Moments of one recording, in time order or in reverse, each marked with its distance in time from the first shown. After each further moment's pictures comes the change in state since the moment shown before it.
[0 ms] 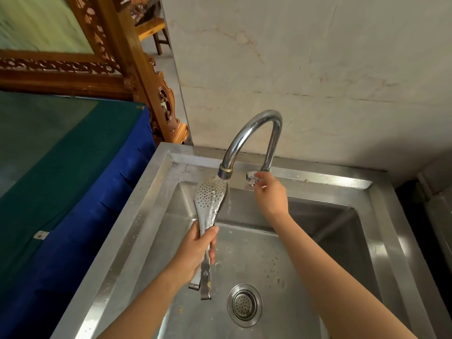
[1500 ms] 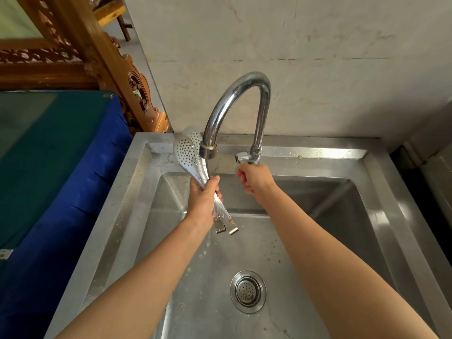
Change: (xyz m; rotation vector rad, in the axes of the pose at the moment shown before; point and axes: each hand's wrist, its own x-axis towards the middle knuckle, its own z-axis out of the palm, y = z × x) left_hand 0.087 0.021 0.042 -0.258 0.244 -0.015; right_hand 0.026 0.011 0.027 0.537 -0.164 0.467
